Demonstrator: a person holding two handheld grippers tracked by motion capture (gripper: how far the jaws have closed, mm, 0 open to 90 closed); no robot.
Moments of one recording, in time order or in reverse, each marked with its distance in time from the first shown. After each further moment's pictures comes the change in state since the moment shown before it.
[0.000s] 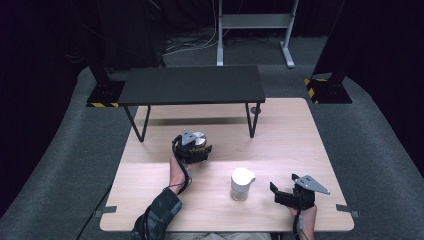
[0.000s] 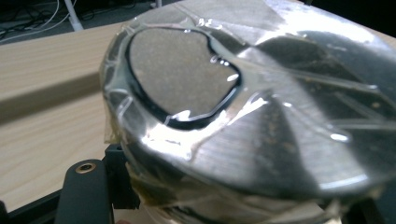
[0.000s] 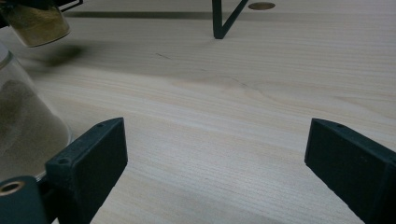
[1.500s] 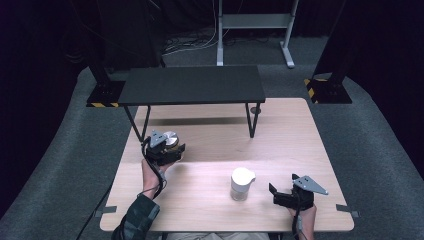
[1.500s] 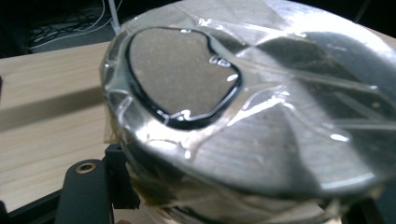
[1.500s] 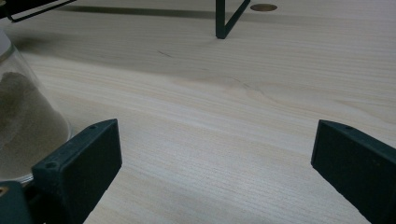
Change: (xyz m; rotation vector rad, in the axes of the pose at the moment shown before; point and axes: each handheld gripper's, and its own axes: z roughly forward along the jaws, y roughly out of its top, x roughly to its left) left arm 0.036 -0.008 -0.068 -0.034 0.111 -0.046; right arm 0.004 0.000 0.000 0.000 -0.001 -0.037
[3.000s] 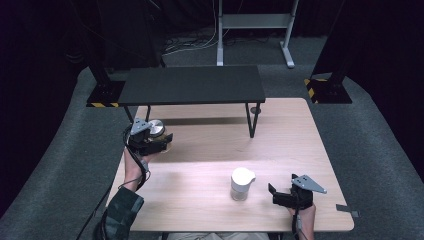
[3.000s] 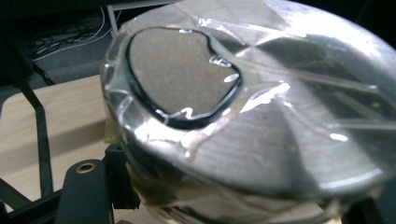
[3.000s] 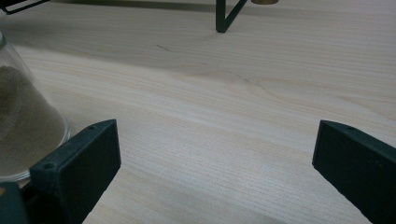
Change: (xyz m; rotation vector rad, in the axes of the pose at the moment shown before) left arm 0.030 0.046 -0.041 -0.012 -0.028 0.025; right arm 0.001 0.005 0.003 0.029 -0.004 -0.005
